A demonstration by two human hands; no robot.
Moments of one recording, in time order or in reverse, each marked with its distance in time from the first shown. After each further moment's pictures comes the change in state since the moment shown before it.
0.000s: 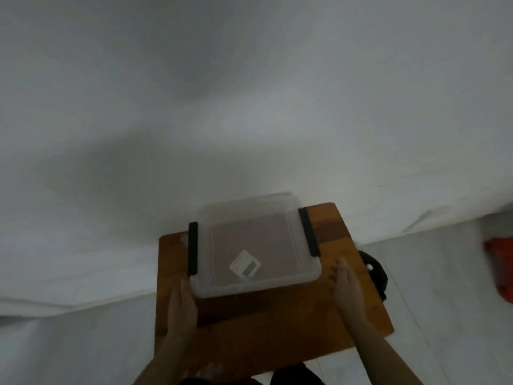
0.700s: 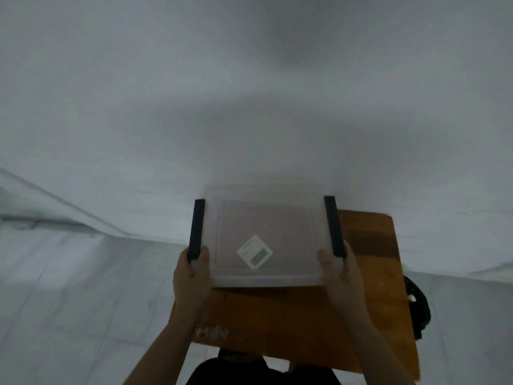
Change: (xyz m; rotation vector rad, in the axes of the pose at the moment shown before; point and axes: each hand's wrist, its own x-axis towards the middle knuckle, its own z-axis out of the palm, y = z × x) left_hand -0.039 0.011 -0.018 -0.034 0.296 0.108; right_hand -0.001 -0.031 0.039 -0.099 -0.419 -0.371
